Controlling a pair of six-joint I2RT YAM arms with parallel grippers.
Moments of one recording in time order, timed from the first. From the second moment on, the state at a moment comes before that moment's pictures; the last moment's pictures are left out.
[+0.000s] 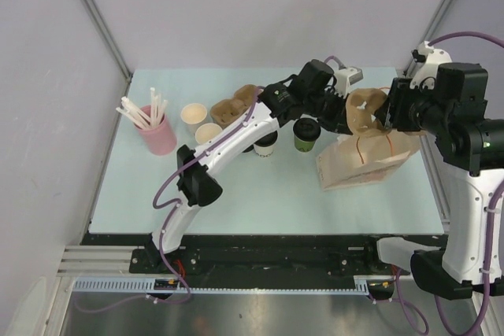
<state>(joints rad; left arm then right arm) -0.93 2.26 2.50 -0.79 0.47 -0.34 0.10 1.20 1.99 -1.33 -0.10 0.13</state>
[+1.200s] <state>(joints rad) -0.90 2.26 2.48 -0.77 0.38 -0.16 0.14 1.17 1.34 -1.00 0.02 -0.07</state>
